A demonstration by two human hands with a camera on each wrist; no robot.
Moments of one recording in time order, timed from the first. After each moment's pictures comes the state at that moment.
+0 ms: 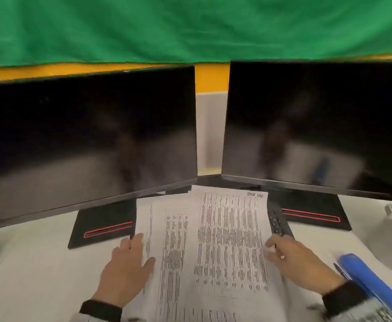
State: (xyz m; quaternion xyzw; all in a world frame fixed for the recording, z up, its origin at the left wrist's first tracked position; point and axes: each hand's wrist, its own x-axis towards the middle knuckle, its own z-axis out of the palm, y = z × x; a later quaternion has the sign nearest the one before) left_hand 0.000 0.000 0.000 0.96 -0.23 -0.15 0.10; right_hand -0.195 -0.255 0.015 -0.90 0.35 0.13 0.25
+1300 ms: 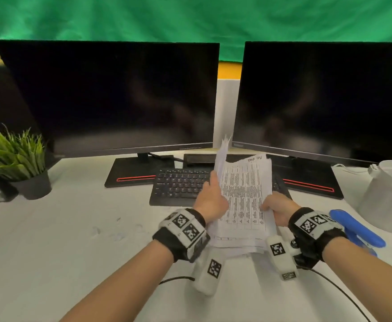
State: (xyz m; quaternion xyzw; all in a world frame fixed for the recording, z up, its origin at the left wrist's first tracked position) left_hand -0.109 -0.059 0.004 0.84 -0.31 -0.23 0.39; right_hand -0.187 -0.253 -0.049 -0.74 0.43 -0.03 0.52
